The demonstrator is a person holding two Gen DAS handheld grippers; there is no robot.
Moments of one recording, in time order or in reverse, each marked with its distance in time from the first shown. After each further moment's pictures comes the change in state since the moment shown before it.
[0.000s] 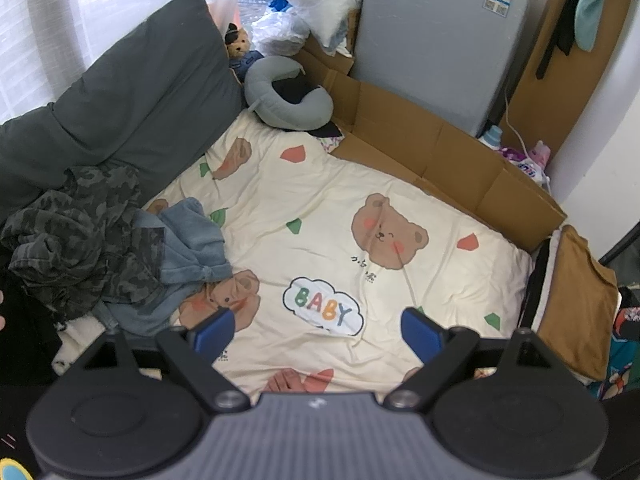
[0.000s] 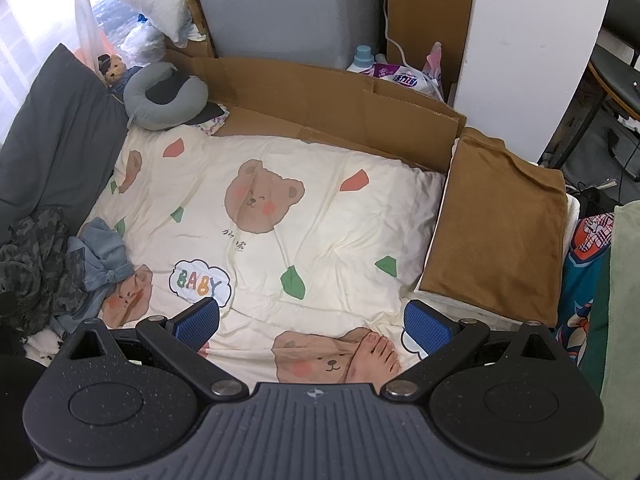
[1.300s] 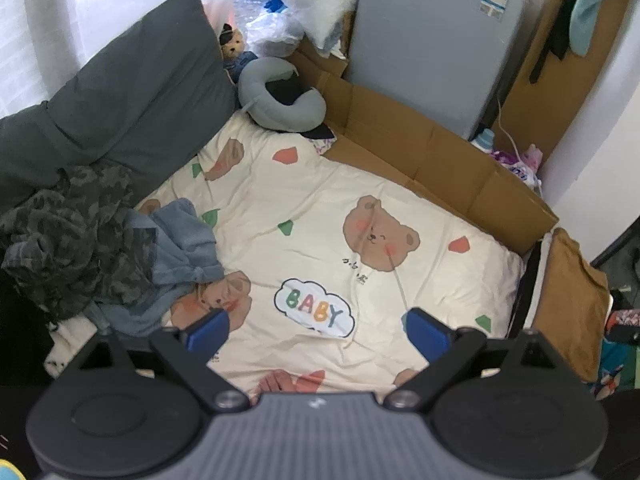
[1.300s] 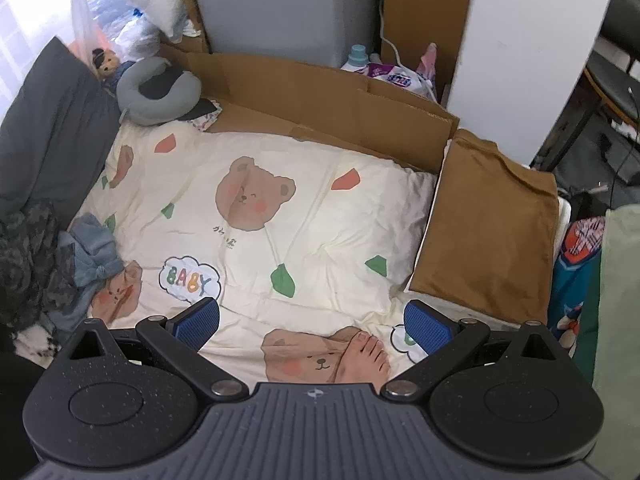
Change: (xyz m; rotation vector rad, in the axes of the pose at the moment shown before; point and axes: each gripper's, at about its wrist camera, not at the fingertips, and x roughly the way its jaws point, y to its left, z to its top) left arm -0.002 0.000 0.002 0.002 -0.001 -0.042; right arm -0.003 0.008 0.000 -0.047 0.013 -0.054
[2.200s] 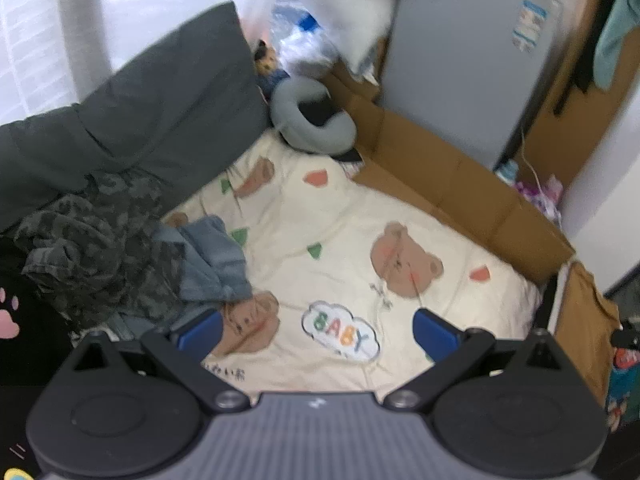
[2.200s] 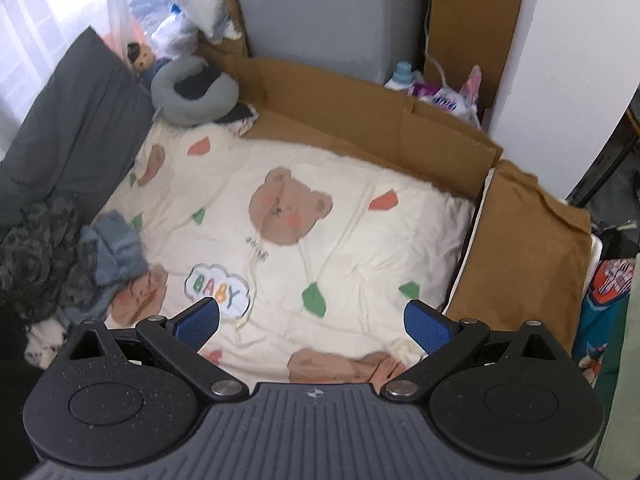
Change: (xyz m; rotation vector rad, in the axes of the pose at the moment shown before) left arm -0.011 0.053 0.018 -0.073 -0.087 0.046; right arm 0.010 0.027 0.028 -0.043 -0.035 0.074
